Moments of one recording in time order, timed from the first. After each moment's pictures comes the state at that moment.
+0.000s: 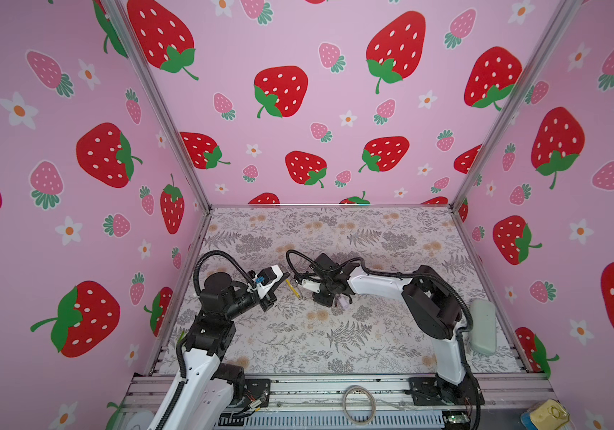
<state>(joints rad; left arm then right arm) -0.16 0.65 0.53 -0.07 0.71 0.48 1.00 2.05 1.39 -0.43 -0.09 -0.44</state>
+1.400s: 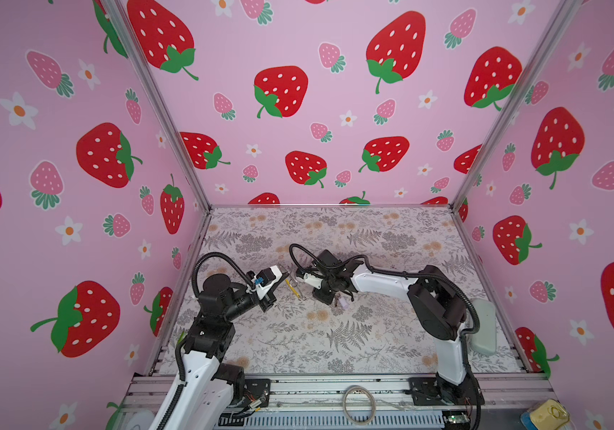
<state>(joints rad) -0.16 0.63 0.53 -0.07 0.70 0.48 0.98 2.03 1.39 -0.45 -0.12 -0.31</state>
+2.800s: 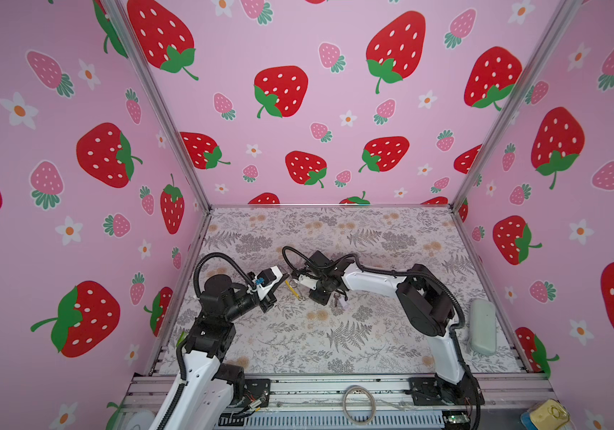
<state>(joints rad) -0.16 0.63 0.51 -0.07 0.69 0.48 1.00 2.11 1.50 -0.53 -0.09 -0.32</state>
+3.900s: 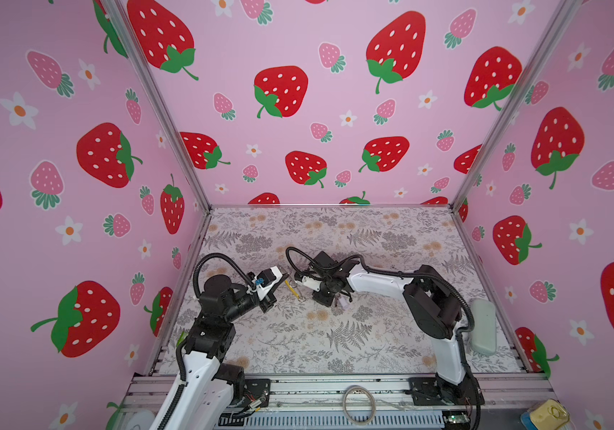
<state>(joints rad) -0.16 0.63 0.51 -0.07 0.69 0.48 0.99 2.05 1.43 -0.52 -0.11 -0.33</state>
